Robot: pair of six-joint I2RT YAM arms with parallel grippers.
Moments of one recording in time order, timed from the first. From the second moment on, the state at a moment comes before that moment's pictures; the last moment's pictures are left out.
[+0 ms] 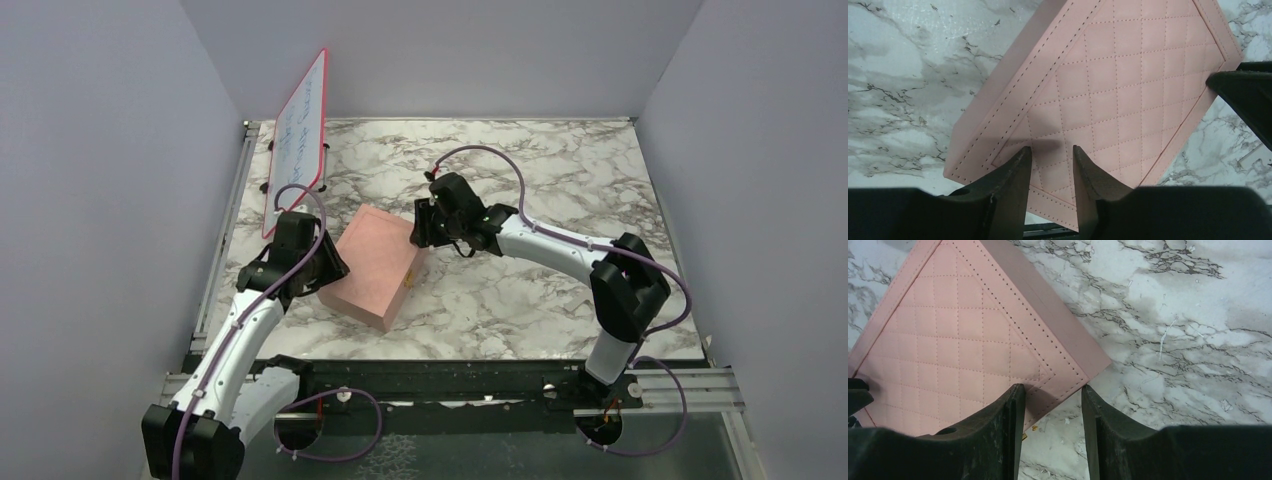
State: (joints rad) left arm -0.24 0.91 0.73 -0.70 0.06 -0.61; right arm 0.81 1.76 1.28 -0.24 0.04 0.47
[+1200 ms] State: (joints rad) left arm -0.42 1.05 0.82 -0.65 -0.12 -0.70; right arm 0.78 1.76 1.24 -0.18 -0.01 0.56
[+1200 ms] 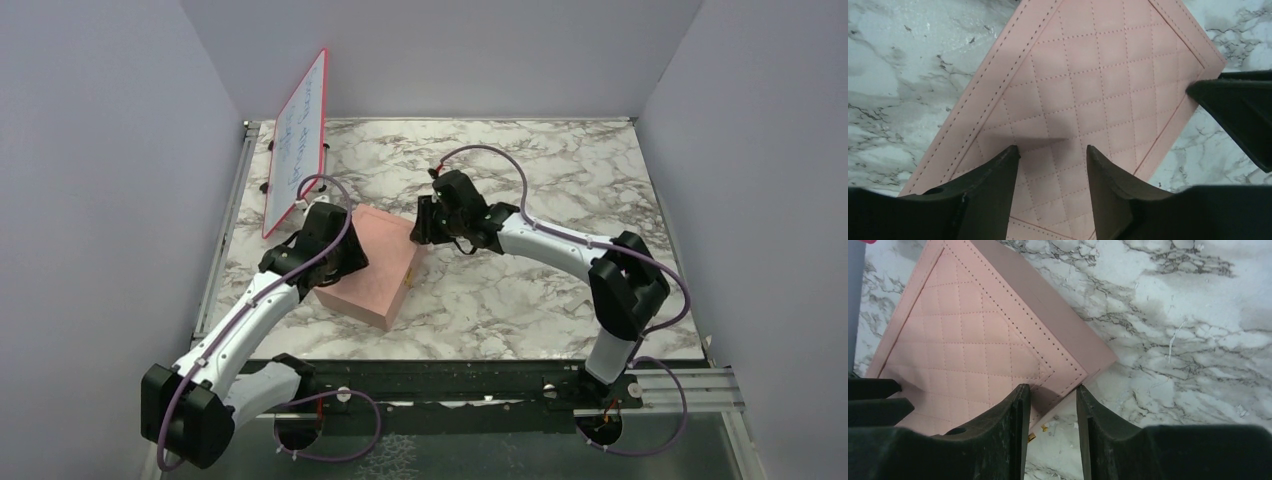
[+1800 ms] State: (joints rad) left arm -0.42 0.75 0.73 -0.86 -0.24 -0.96; right arm 0.76 1.89 1.47 -0.29 -0.03 0.27
